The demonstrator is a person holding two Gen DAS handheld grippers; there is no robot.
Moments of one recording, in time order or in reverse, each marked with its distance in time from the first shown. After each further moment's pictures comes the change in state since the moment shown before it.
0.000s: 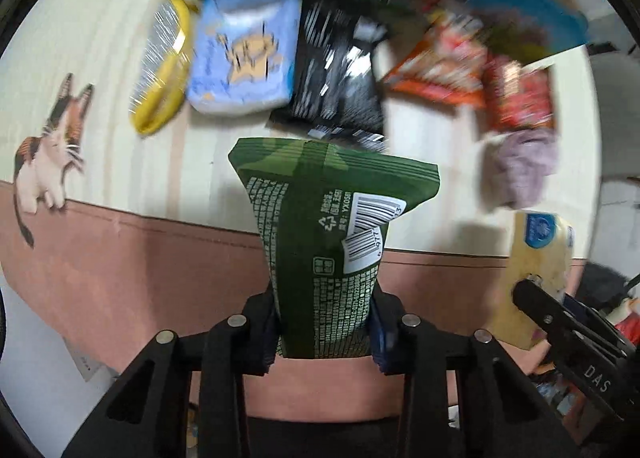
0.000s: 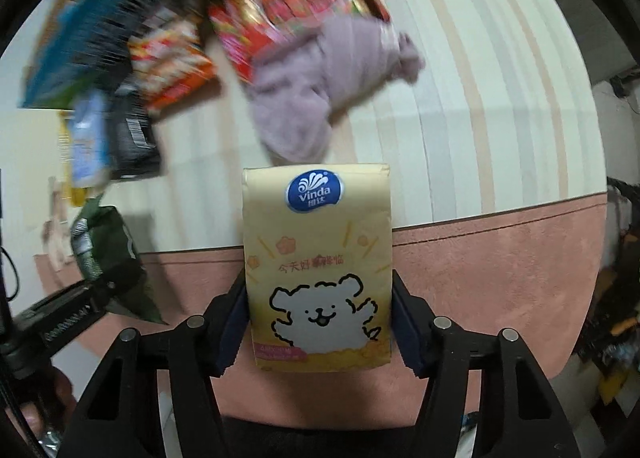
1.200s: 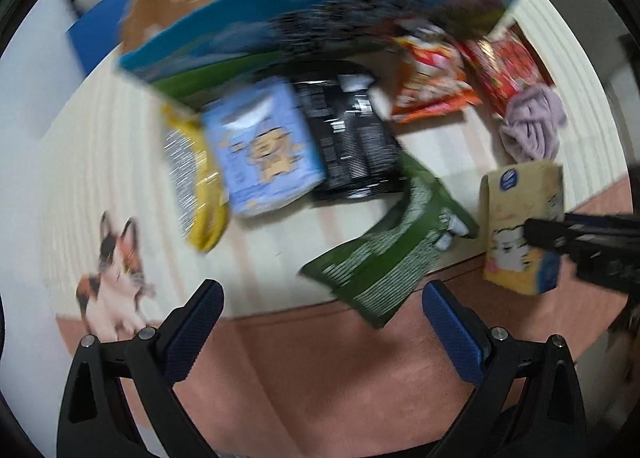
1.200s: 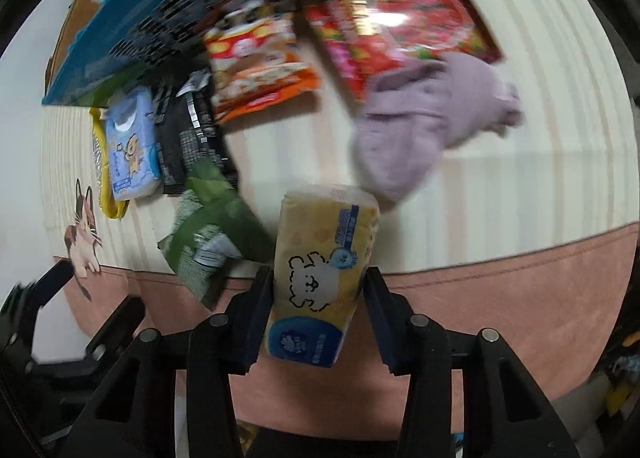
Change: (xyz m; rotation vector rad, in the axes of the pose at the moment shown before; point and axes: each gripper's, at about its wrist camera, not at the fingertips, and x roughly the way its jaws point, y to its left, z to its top) left arm 0.047 -0.036 0.041 0.454 -0.134 0.229; right arm 0.006 0.036 0.045 0.007 0.014 0.052
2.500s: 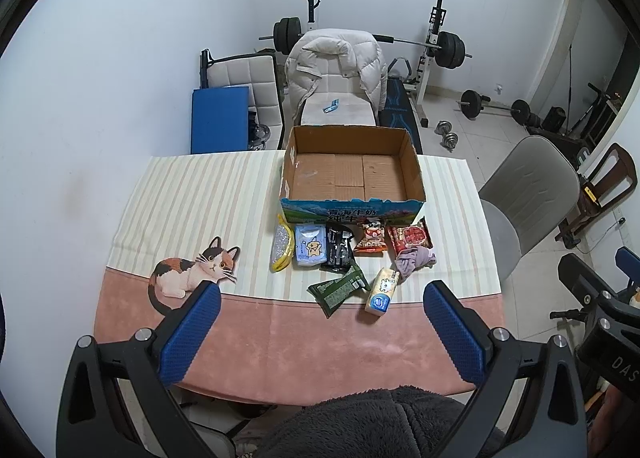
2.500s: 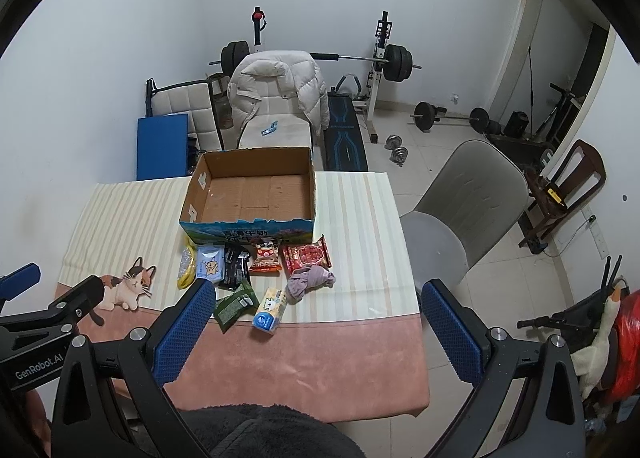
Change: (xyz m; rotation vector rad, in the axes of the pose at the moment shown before) left arm -0.373 -0.002 -0.151 -0.364 -0.515 0.005; right arm -0.405 0.056 -0.230 -0.193 -0.773 -0.258
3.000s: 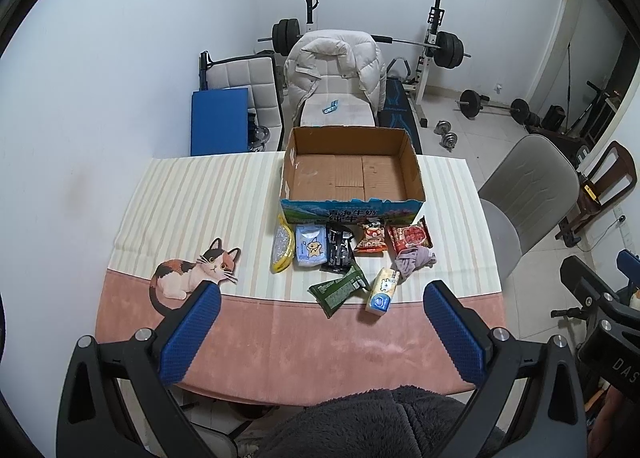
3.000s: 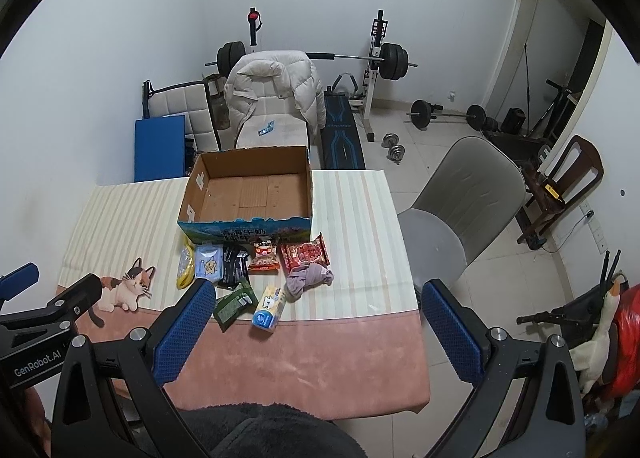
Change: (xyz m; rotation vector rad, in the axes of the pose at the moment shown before) left arm -0.001 0.000 0.000 0.003 -0.001 0.006; right arm -0.001 0.001 -0.004 0.012 0.003 -0.008
